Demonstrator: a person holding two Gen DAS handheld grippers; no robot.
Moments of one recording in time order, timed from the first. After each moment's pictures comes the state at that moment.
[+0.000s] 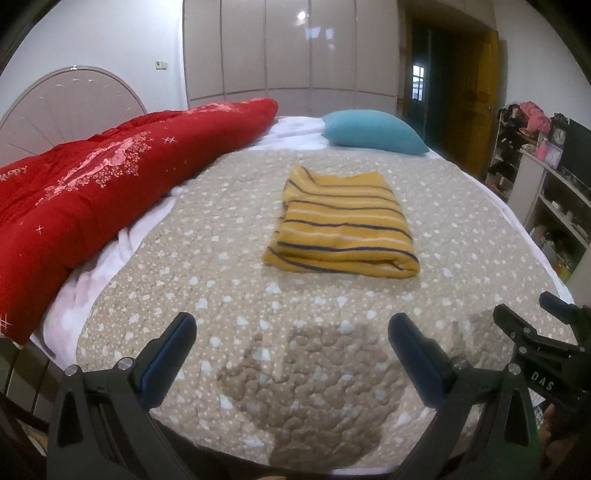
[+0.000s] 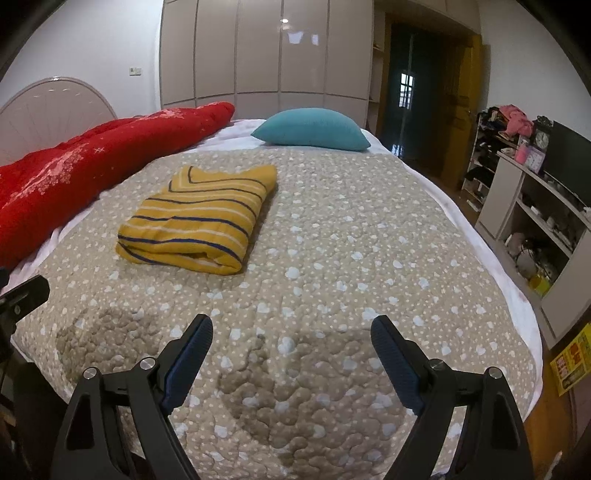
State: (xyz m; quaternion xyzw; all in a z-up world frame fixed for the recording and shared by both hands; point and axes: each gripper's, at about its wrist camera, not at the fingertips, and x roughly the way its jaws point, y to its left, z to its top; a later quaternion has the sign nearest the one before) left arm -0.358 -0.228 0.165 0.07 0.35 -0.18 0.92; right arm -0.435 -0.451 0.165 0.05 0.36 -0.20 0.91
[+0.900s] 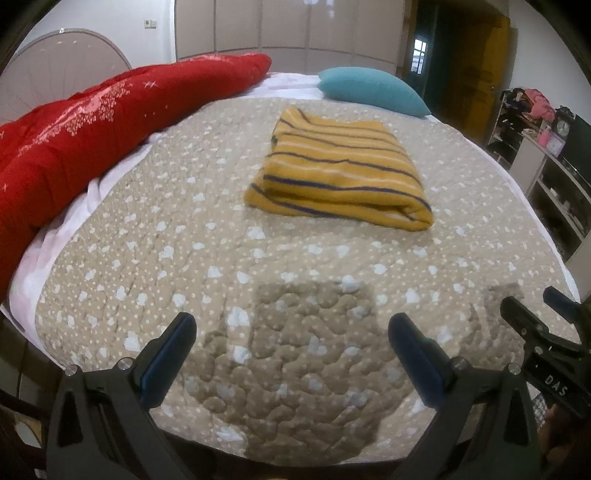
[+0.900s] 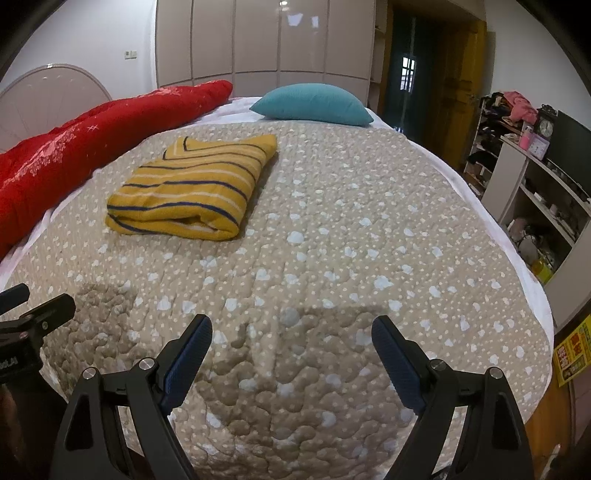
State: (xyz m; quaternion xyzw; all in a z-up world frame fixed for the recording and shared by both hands) left arm -0.332 -0.234 0.105 0.06 0.42 -0.19 0.88; right arm -0.427 -0.449 0.132 0.05 0.39 -0.20 0.90
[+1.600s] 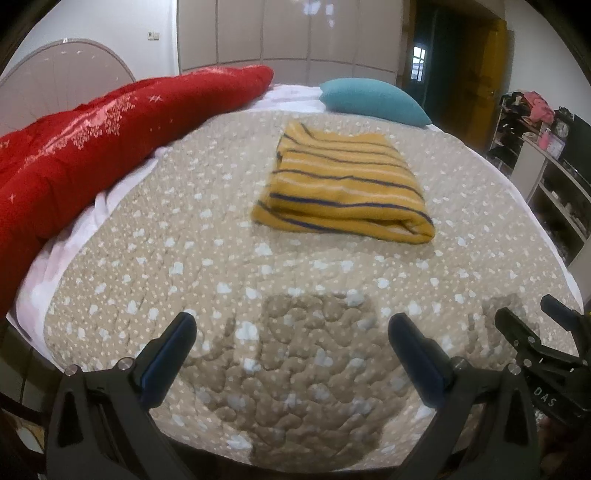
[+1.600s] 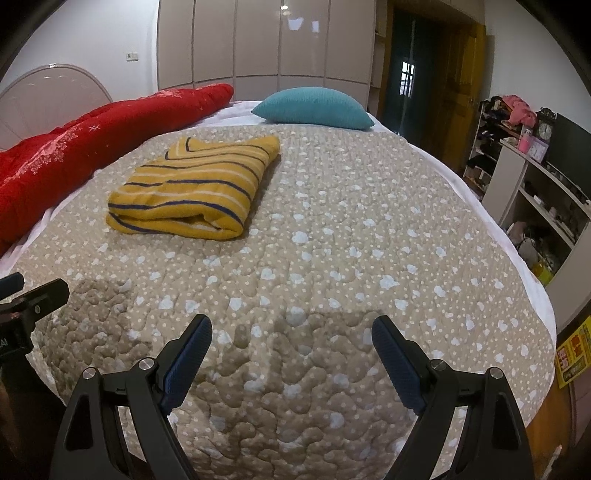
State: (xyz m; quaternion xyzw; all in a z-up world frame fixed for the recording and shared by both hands) left arm -0.337 -0.232 0.118 0.06 0.39 -0.19 0.90; right arm -0.427 -0.444 0.128 0.05 0.38 -0.20 0.90
